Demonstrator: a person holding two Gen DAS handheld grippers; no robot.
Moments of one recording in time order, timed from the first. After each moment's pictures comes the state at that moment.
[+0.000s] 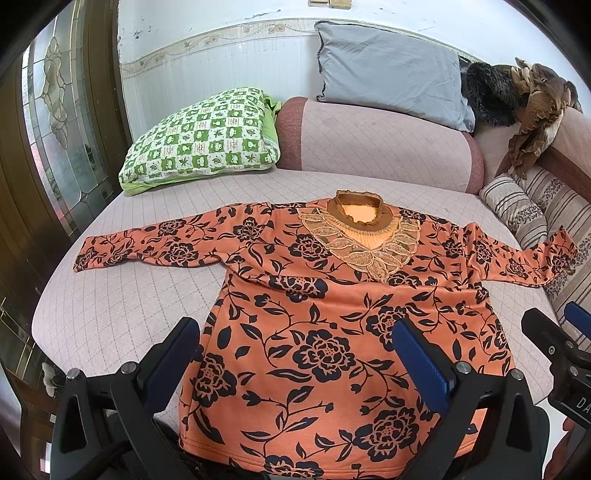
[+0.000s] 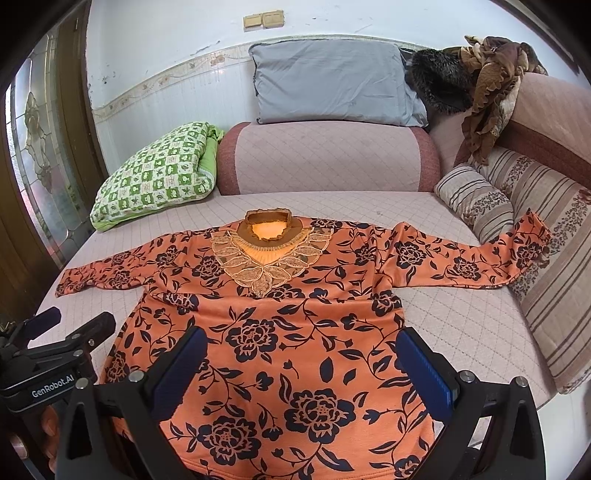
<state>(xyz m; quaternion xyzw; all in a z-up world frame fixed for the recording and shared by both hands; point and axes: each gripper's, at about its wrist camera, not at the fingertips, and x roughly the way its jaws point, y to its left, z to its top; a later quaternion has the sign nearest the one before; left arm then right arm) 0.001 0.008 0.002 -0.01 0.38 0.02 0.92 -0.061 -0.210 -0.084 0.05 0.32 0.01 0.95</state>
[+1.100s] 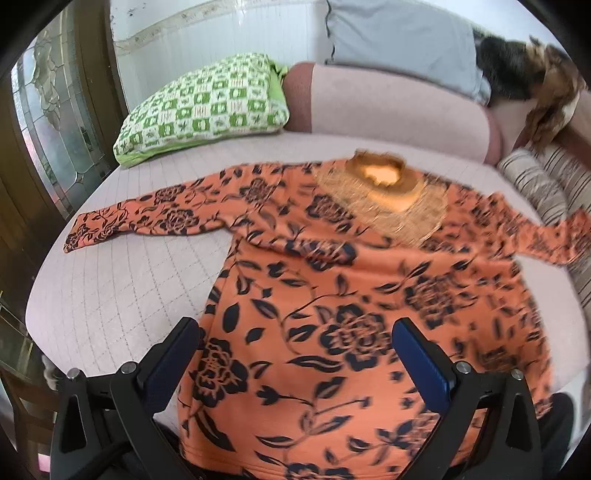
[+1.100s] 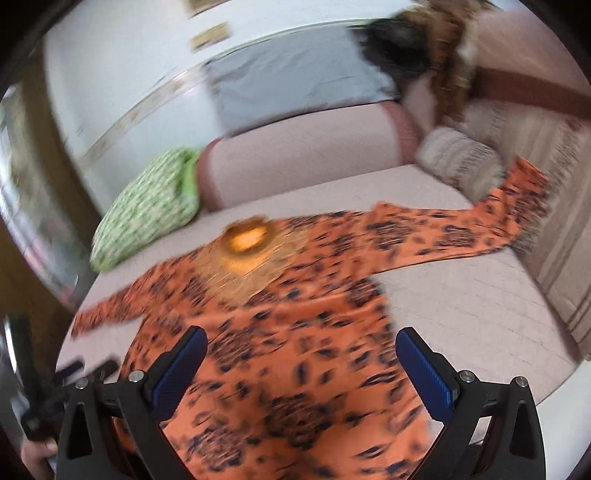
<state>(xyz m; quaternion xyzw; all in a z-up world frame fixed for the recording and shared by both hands) 0.031 0.031 -0.062 0.01 0.43 0.03 0.90 -0.050 -0.327 -0.109 0.18 0.31 -0.02 0.93</state>
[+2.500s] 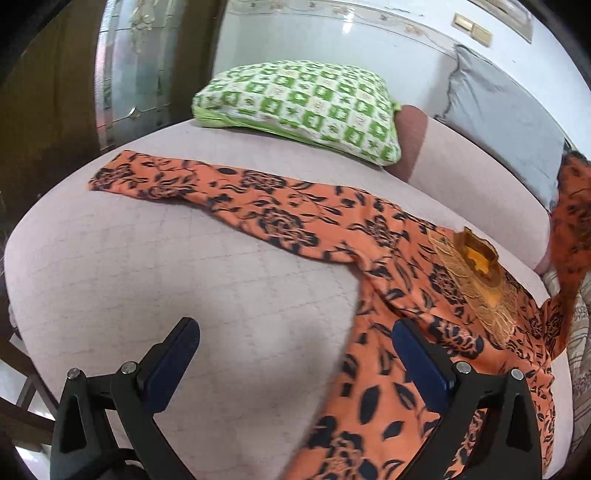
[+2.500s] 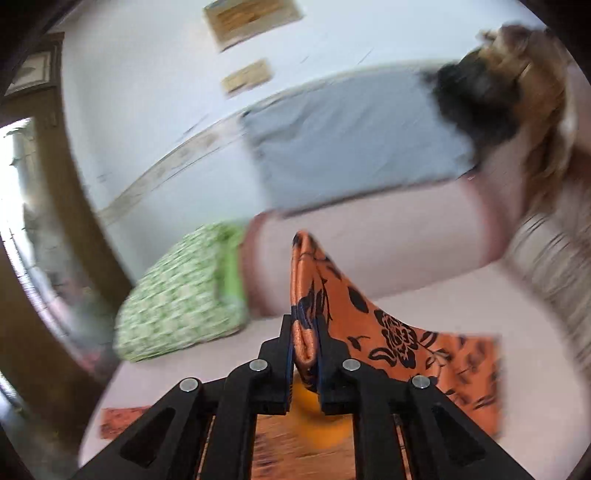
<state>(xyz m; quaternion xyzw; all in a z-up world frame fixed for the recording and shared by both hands) 0.068 0.189 -0.111 -0.17 0.36 0.11 0.91 0.178 -0.194 0.024 0.22 0.23 0.13 0.94</state>
